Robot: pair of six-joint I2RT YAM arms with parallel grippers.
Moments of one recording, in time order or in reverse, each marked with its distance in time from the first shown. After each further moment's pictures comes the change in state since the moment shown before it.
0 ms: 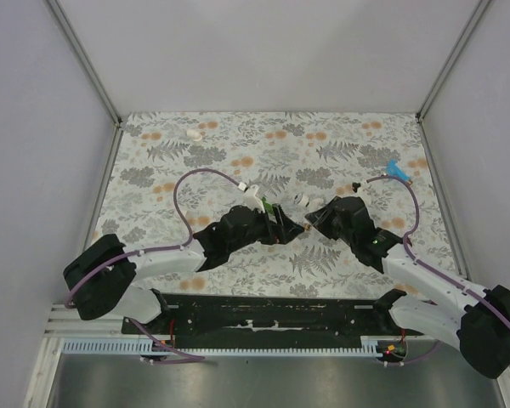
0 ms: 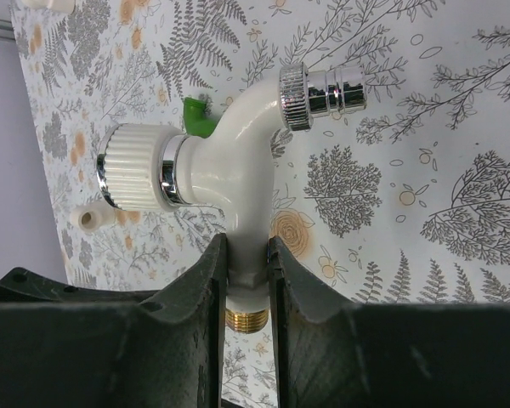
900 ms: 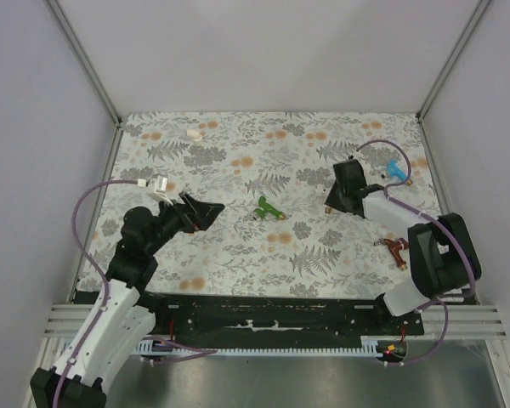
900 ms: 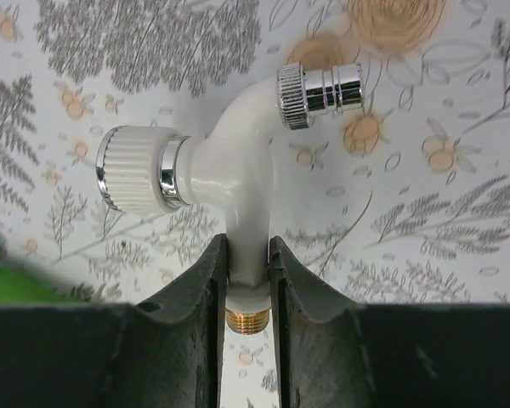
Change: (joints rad) left arm 0.701 -0.848 -0.123 -0.520 0.346 0.216; right arm -0.285 0.586 0.407 -0.165 0.033 -0.419
